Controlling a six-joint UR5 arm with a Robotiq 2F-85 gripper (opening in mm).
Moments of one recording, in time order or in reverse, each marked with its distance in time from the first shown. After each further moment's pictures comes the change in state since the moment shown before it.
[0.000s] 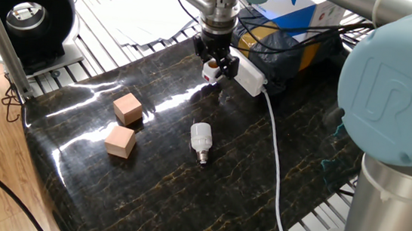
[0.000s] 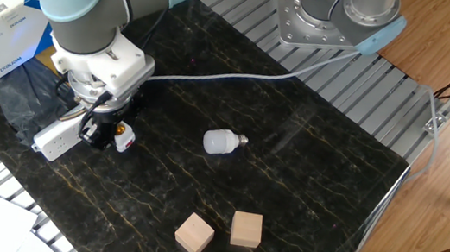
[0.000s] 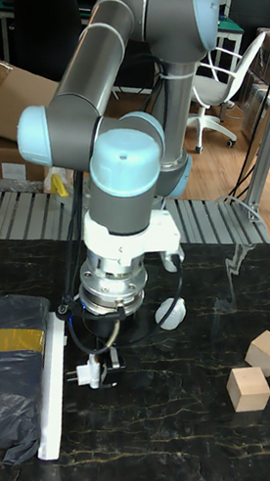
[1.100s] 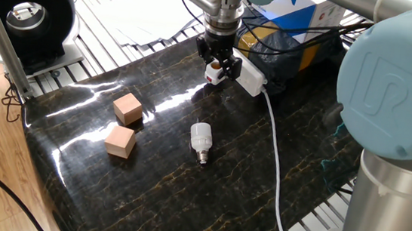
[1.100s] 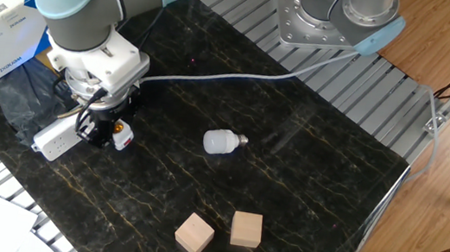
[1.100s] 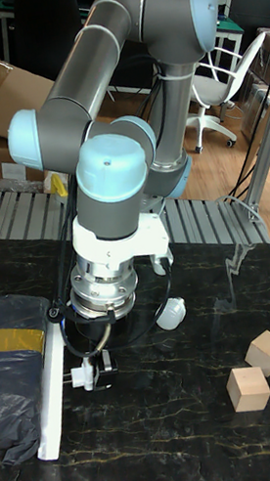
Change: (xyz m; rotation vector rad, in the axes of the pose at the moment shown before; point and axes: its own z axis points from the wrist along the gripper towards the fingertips) arm 0.005 0.001 0.004 -0.005 -0.012 0.007
